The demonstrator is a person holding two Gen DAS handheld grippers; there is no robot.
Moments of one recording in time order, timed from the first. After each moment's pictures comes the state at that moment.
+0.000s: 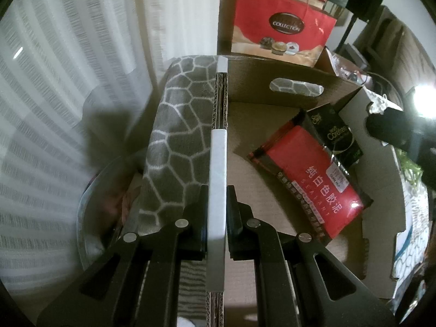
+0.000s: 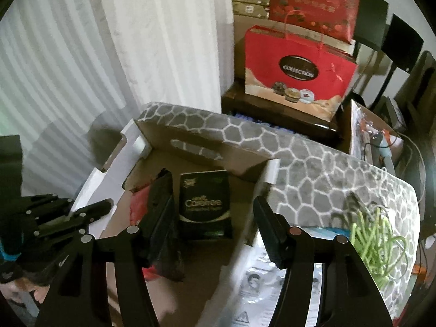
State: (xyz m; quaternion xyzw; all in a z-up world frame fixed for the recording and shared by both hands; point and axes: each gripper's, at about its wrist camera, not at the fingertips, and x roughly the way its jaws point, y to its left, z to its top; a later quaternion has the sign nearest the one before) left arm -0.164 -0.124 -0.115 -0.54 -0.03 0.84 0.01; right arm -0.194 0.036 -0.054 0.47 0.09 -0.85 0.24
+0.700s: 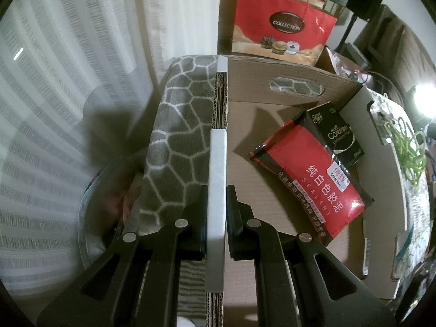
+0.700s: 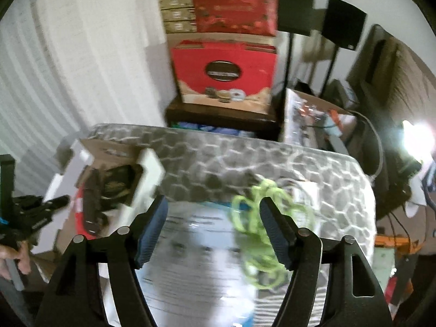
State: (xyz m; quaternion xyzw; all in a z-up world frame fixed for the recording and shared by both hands) left arm -0.162 -0.122 -0.116 -0.54 -0.03 0.84 0.00; right arm -0.190 0.173 -0.021 0.45 0.06 -0.88 0.14
